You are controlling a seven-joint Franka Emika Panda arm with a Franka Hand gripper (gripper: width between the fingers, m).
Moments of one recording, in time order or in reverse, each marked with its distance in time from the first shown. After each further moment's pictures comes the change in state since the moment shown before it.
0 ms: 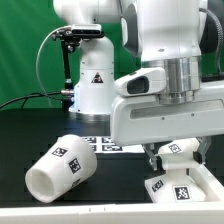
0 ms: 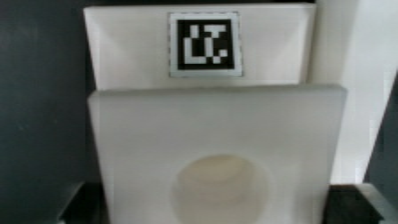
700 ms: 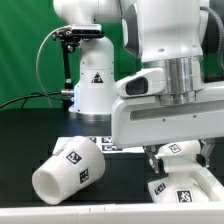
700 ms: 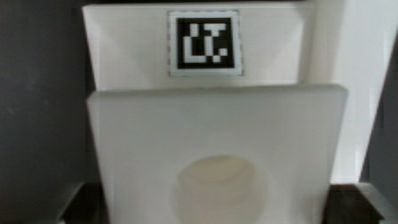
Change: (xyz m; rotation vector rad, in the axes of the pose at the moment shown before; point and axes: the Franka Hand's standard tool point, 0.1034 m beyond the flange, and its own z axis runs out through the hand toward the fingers) arm 0.009 0.000 0.001 0.010 0.017 0.044
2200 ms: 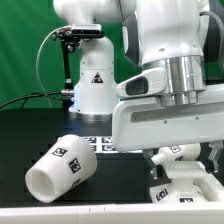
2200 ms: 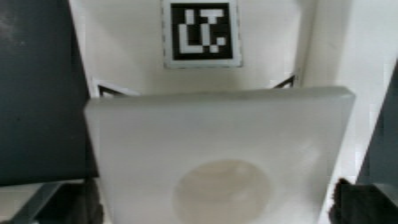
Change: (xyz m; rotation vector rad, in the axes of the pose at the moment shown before) arm 0.019 0.000 0.002 -0.002 0.113 0.013
